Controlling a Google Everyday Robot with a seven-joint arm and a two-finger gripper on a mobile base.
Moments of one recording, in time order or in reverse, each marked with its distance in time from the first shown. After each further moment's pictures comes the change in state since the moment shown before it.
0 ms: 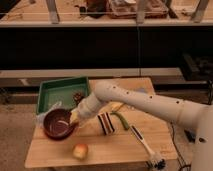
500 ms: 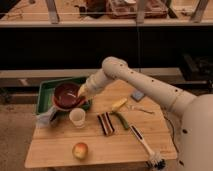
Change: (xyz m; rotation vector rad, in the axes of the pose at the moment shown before) arm 0.113 0.007 -0.062 0.003 0.129 0.117
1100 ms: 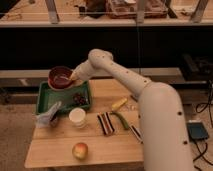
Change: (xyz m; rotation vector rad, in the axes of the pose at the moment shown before) arm 0.122 -0.043 0.088 0.007 0.146 0.145
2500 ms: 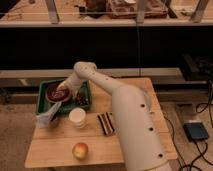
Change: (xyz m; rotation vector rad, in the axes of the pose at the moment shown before) arm -0.012 0.033 0.088 -0.105 -0.070 0.038
